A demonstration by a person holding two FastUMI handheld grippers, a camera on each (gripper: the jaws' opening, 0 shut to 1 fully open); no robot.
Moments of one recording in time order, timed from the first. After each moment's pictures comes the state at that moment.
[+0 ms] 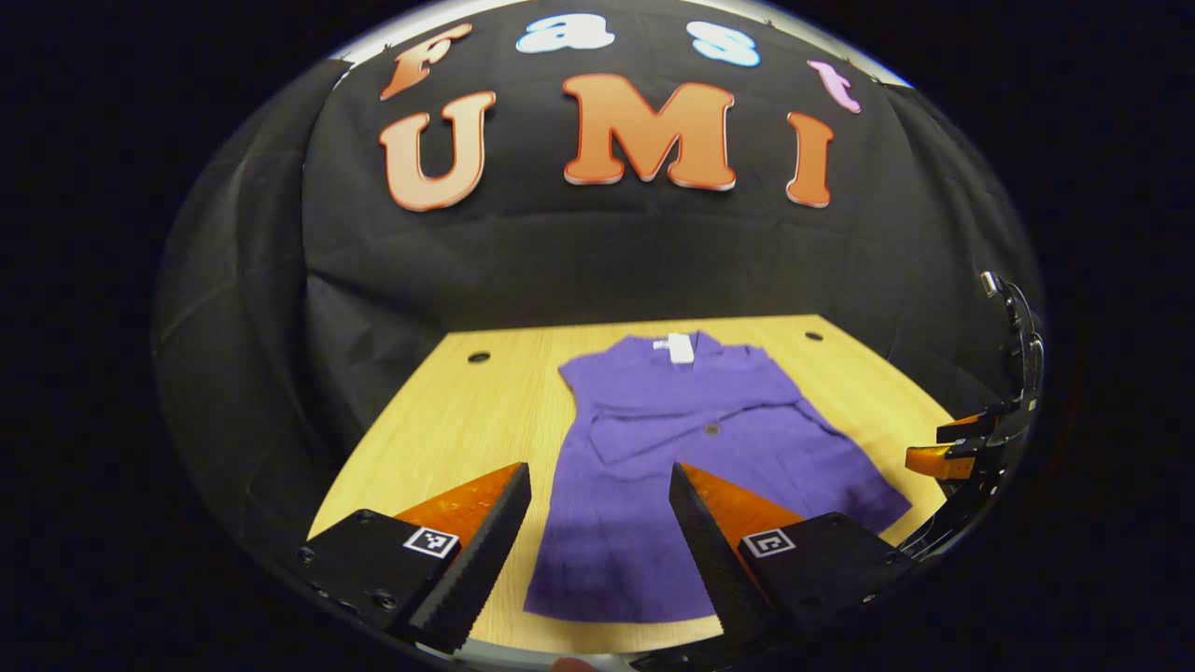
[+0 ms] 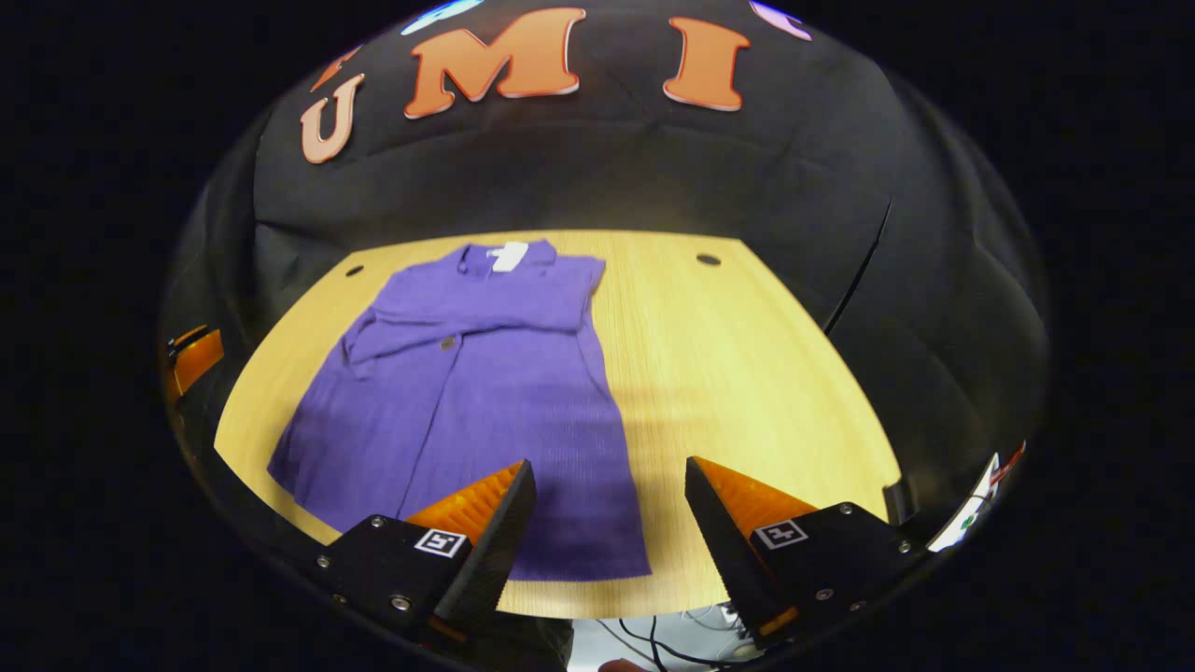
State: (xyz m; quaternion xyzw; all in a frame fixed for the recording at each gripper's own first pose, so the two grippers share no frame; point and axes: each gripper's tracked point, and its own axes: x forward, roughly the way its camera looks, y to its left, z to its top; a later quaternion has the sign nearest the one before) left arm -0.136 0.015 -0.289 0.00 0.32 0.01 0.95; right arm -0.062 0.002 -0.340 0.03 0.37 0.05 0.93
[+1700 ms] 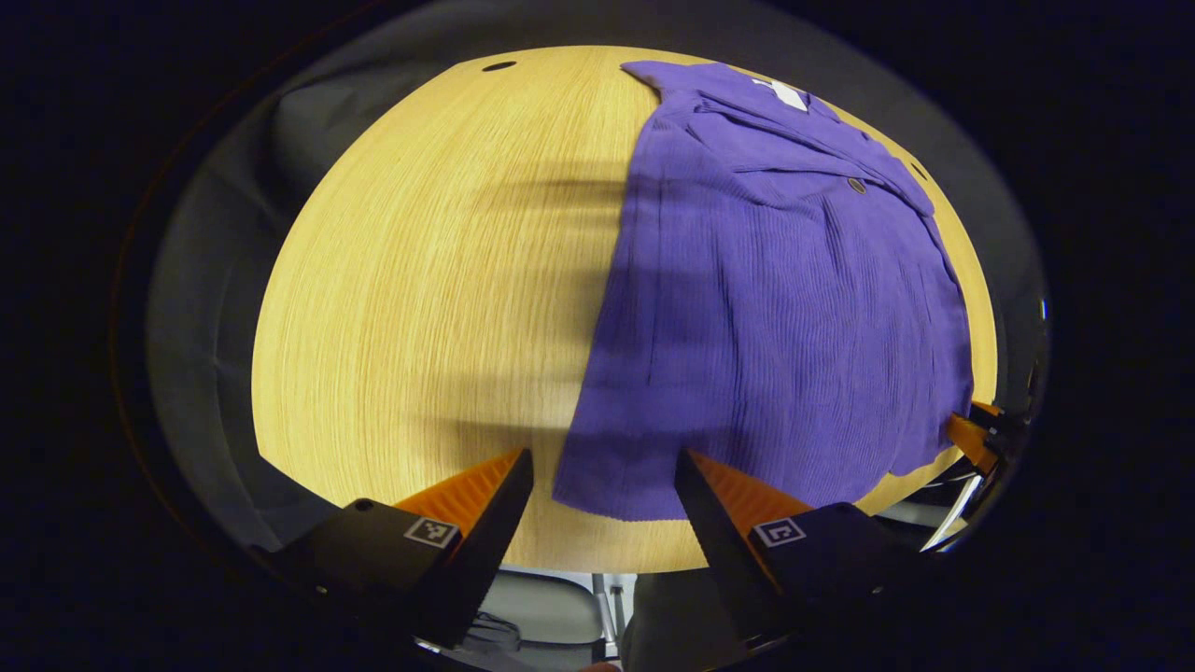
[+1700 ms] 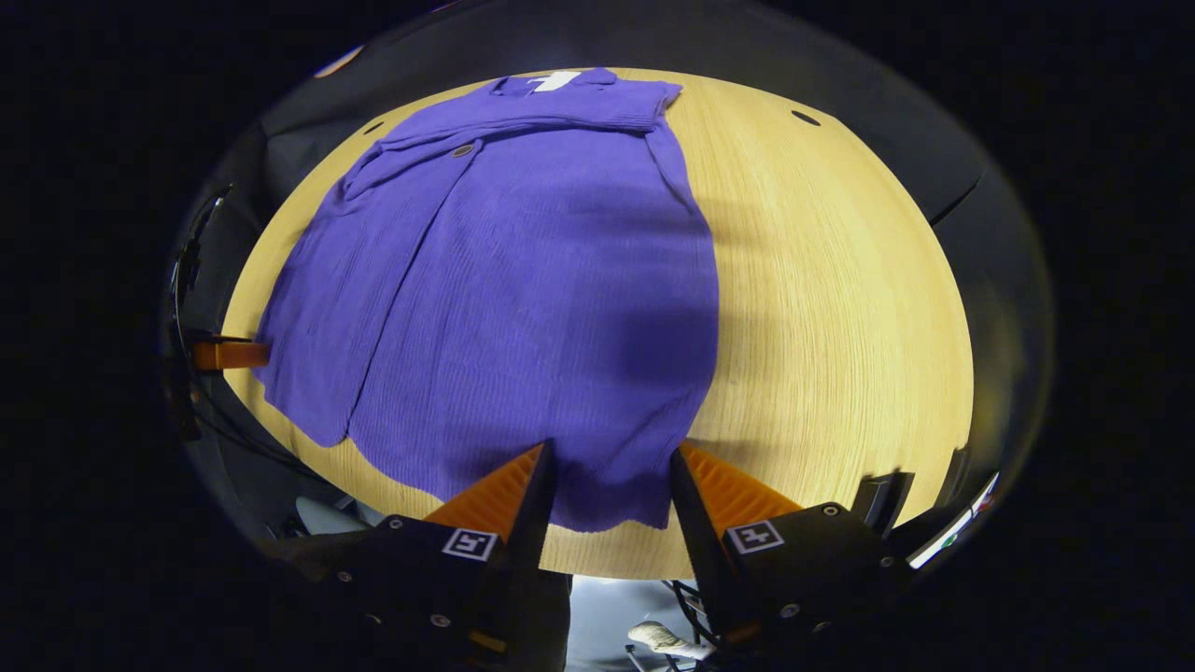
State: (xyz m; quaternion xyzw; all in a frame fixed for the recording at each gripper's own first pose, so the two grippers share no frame) left arm -0.202 0.063 -0.451 -0.05 0.70 0.02 0.71; right arm -0.101 0.038 -0.433 -0.03 0.57 0.14 0.81
